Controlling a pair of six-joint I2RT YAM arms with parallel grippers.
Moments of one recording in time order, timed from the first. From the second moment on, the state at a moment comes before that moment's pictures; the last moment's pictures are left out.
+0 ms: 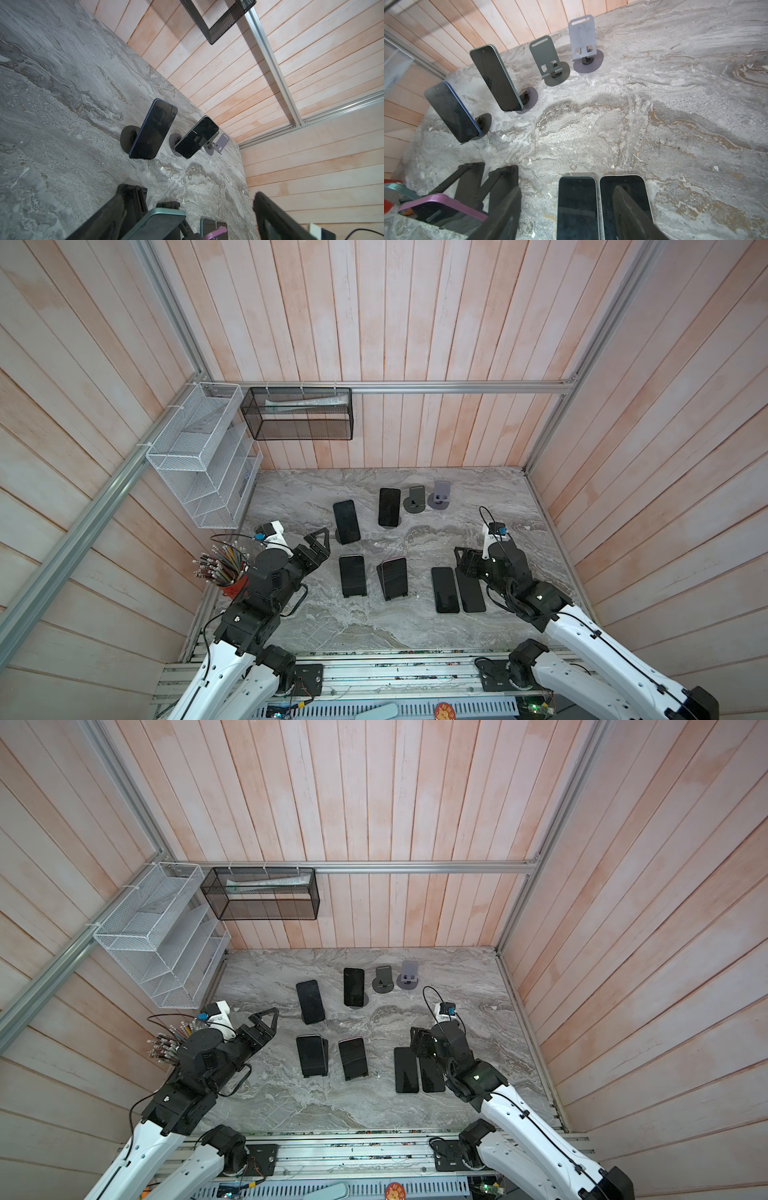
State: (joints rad) left arm -0.41 0.60 0.67 -0.39 -0.10 -0.89; right arm 0.59 0.79 0.60 -0.36 0.22 0.60
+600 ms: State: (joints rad) left arm -0.41 0.55 0.62 -0.34 -0.13 -0.80; right arm 0.84 0.99 0.77 -0.35 0.38 0.67
